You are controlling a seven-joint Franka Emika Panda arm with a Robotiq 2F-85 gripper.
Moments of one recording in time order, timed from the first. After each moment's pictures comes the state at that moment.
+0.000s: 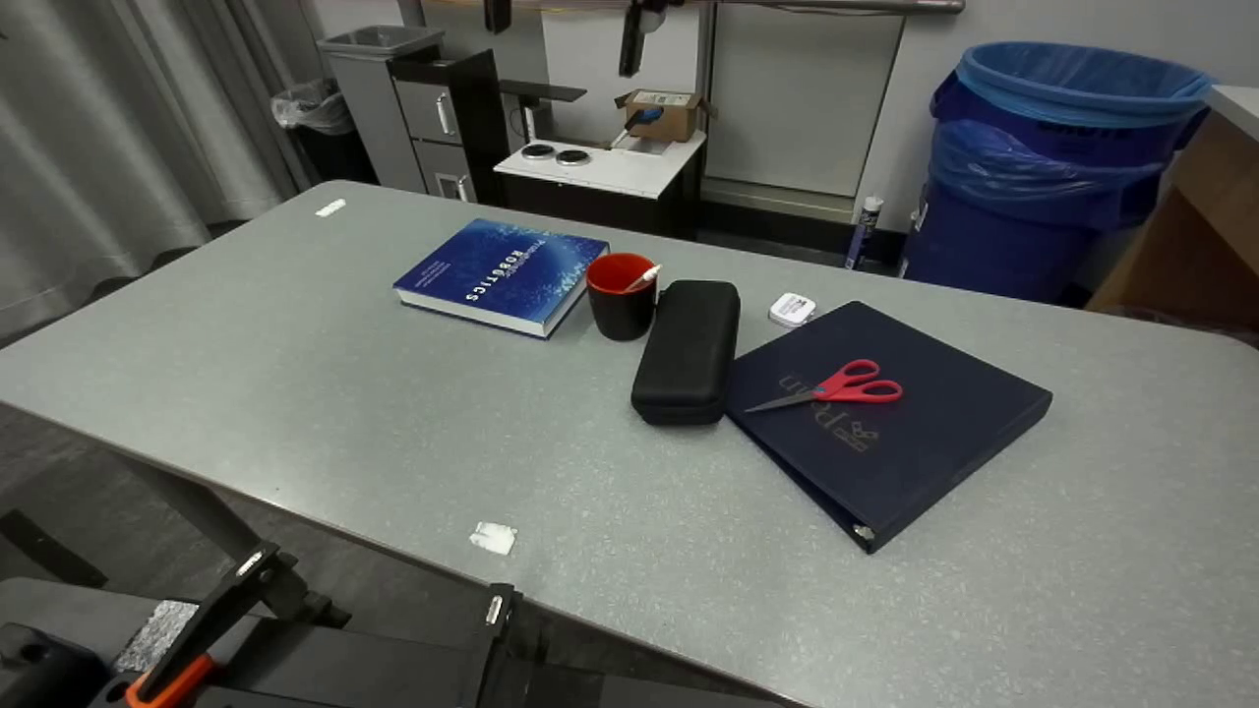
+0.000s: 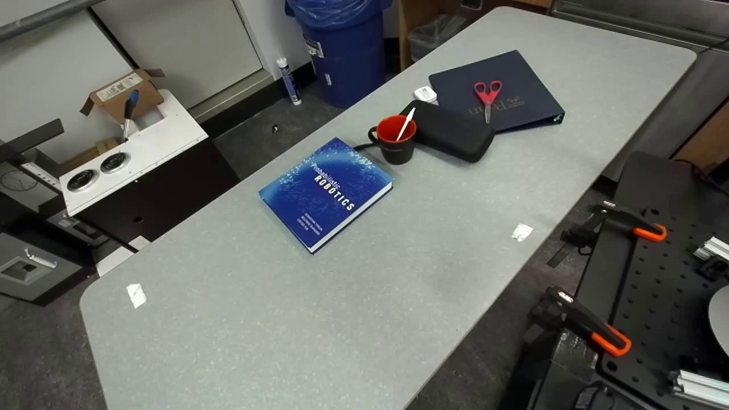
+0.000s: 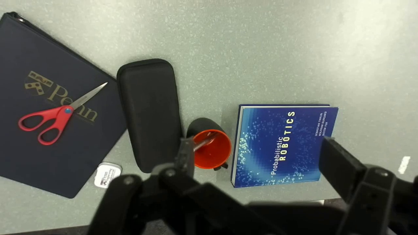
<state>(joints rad) -0.05 -0.24 -0.27 -2.34 0.17 2.14 -0.27</state>
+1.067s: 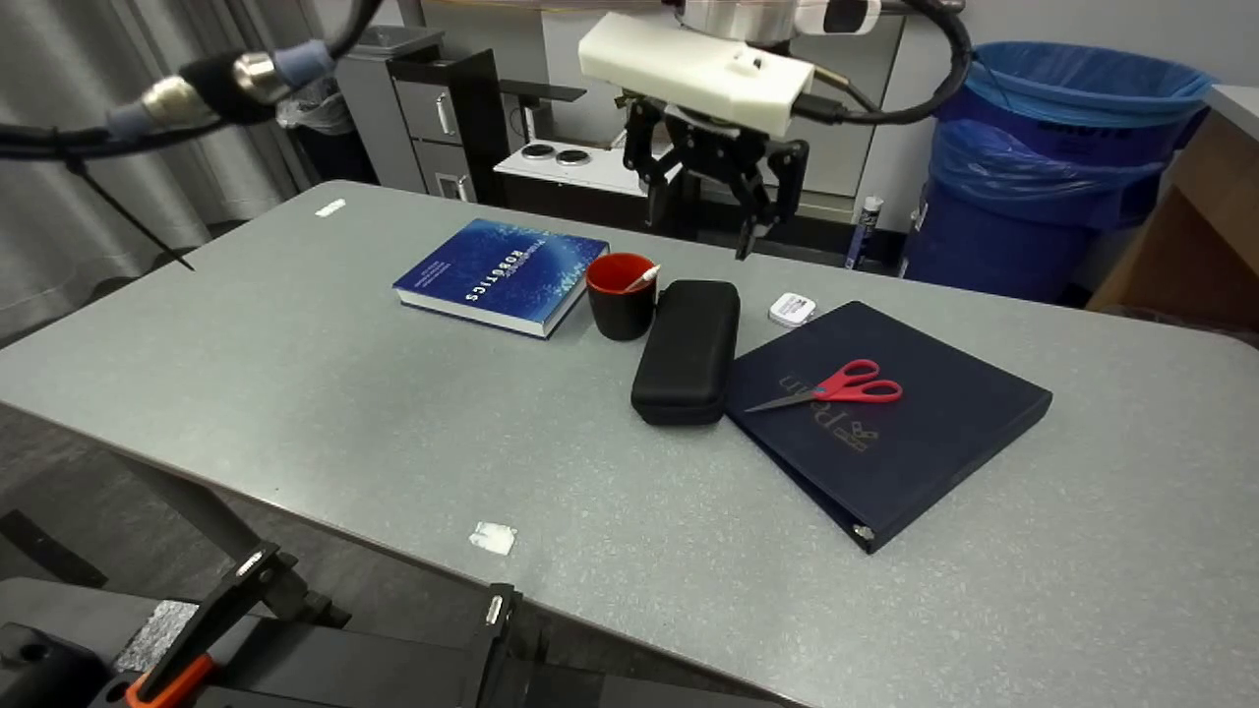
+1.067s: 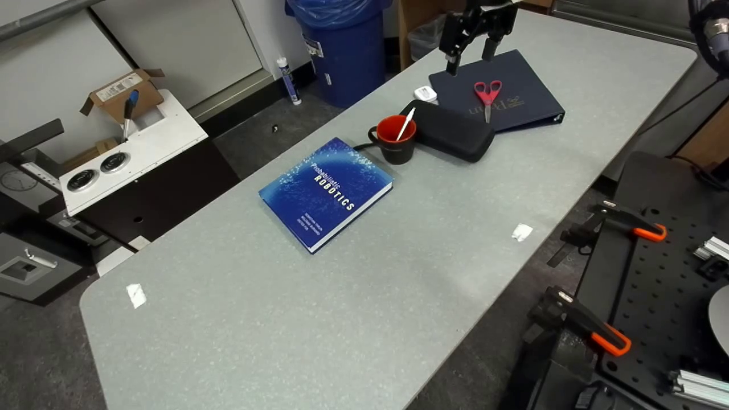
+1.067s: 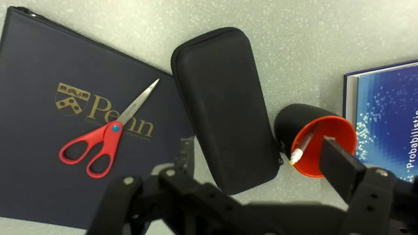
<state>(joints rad) -0.18 0.22 -0.24 -2.22 0.26 2.45 -0.24</state>
